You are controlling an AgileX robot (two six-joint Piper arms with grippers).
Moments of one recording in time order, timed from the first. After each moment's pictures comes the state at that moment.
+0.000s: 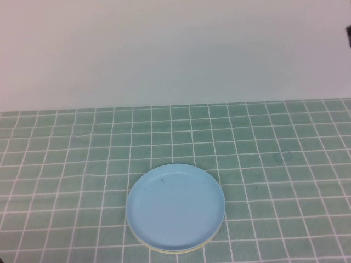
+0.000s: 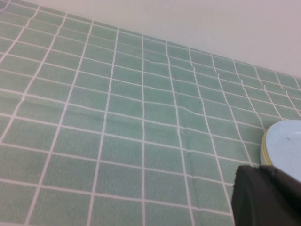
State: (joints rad) right arm 0.49 1.23 -1.39 -0.31 0.72 0.05; left arm 0.05 -0.01 0.00 -0.37 0.38 0.19
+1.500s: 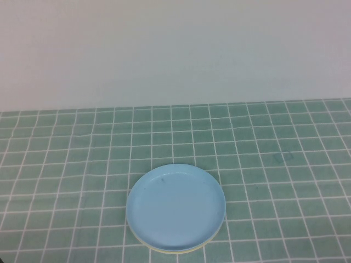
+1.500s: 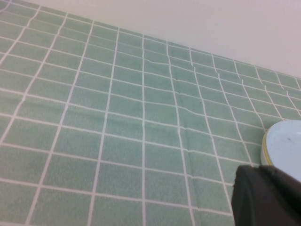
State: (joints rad) right arm 0.01 -0.01 0.03 -0.18 0.41 0.13; left arm 0.05 -0.01 0.00 -0.37 0.38 0.19
